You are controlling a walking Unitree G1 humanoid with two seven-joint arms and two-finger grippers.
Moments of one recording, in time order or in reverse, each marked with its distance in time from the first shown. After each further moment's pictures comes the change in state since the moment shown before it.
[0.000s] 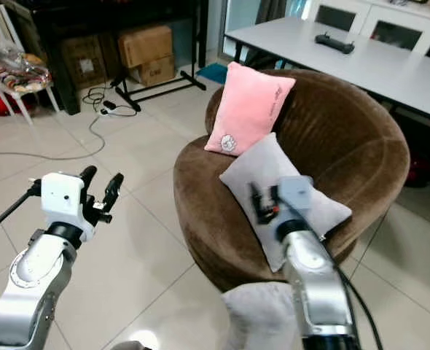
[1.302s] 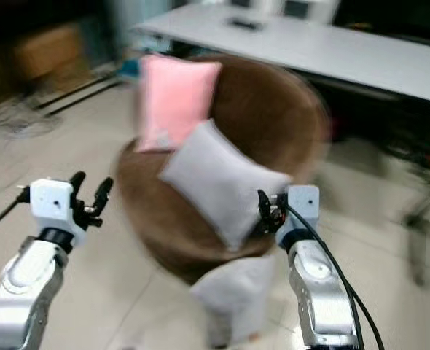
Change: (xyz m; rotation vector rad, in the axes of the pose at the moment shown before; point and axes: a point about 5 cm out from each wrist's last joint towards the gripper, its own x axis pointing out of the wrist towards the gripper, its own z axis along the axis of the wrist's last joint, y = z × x) left arm -0.004 0.009 -0.006 0.007 0.009 0.023; right arm -0.008 -0.004 -0.014 -0.001 0.039 -0.024
